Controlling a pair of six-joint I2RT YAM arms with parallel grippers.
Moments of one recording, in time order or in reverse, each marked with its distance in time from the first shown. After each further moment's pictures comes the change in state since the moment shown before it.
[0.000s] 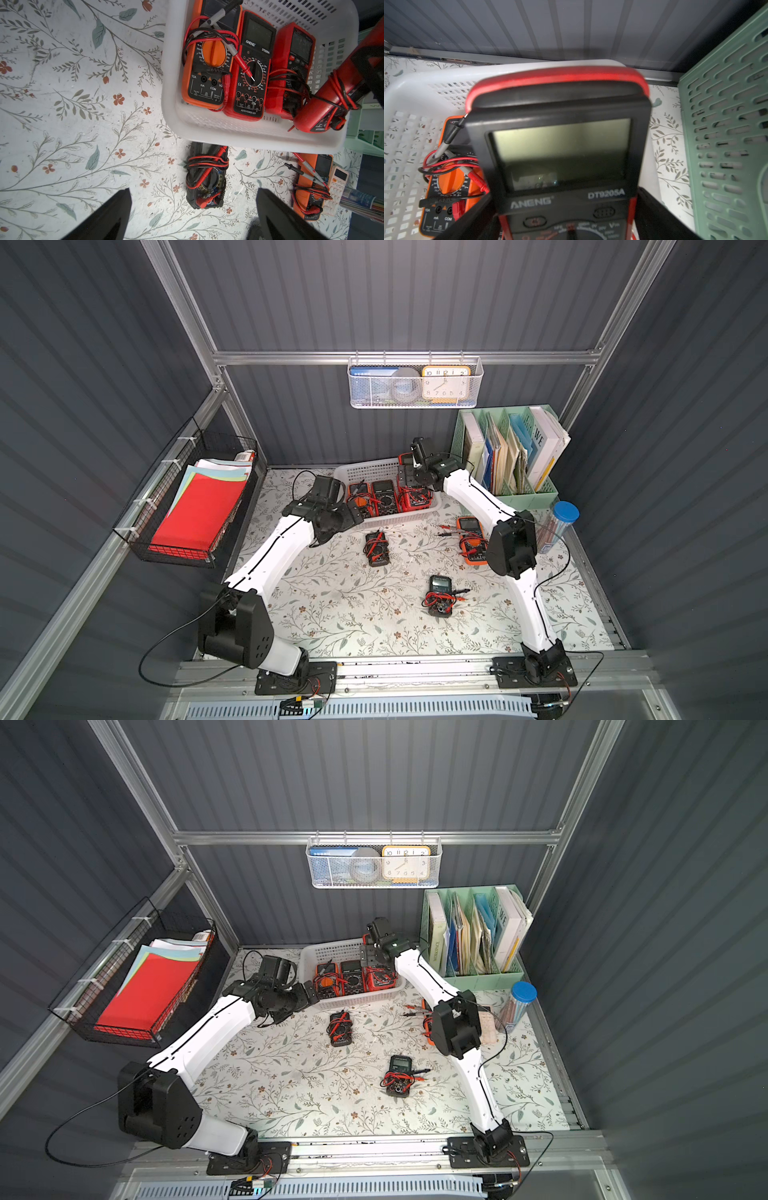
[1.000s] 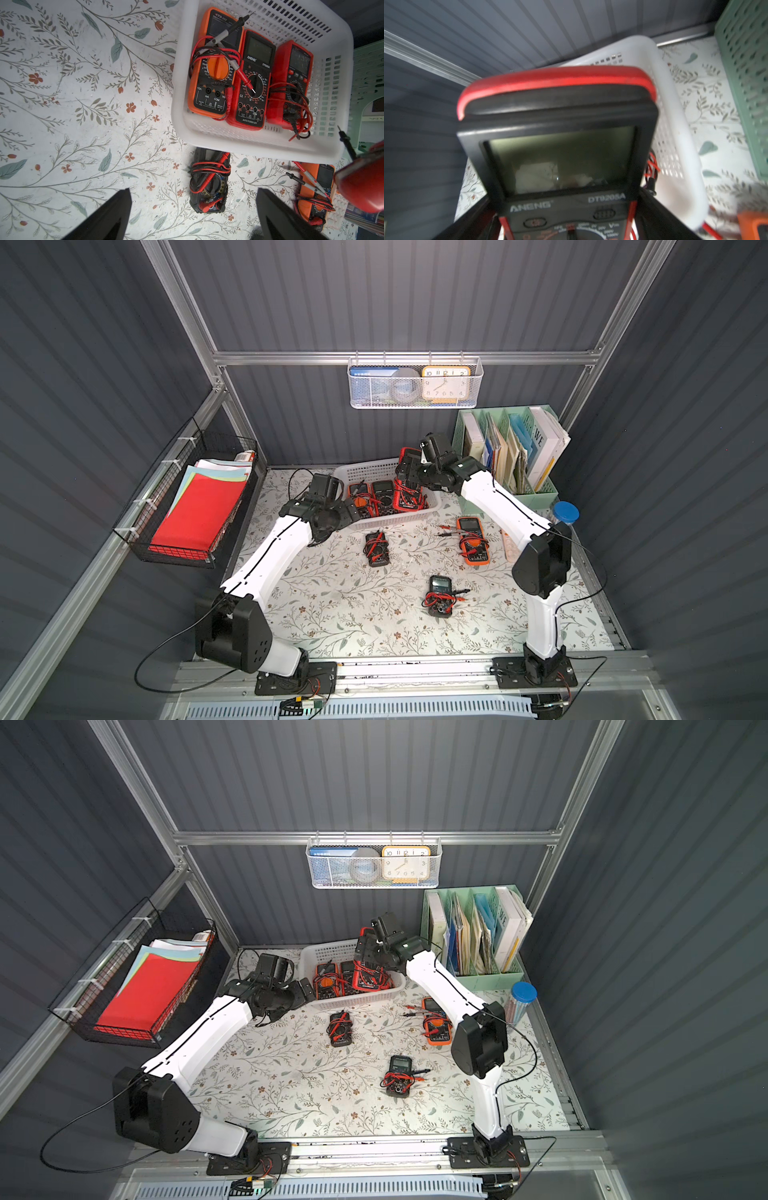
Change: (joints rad) left arm 0.000 -0.022 0.018 -0.021 -0.055 -0.011; right arm 0.037 -0.277 -0.204 0.020 -0.149 0.330
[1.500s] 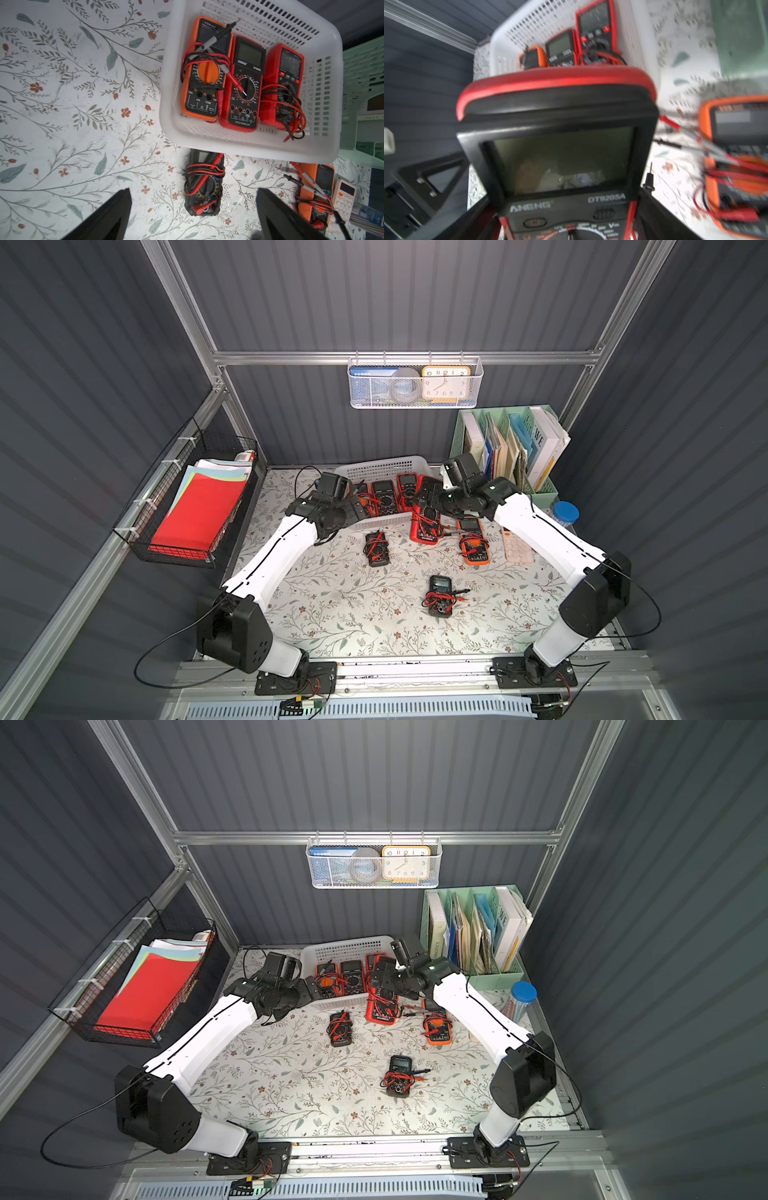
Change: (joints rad) left arm -0.046 0.006 0.033 0.000 -0.067 -0.014; right arm 0.000 -0.373 -0.423 -0.064 -0.119 0.089
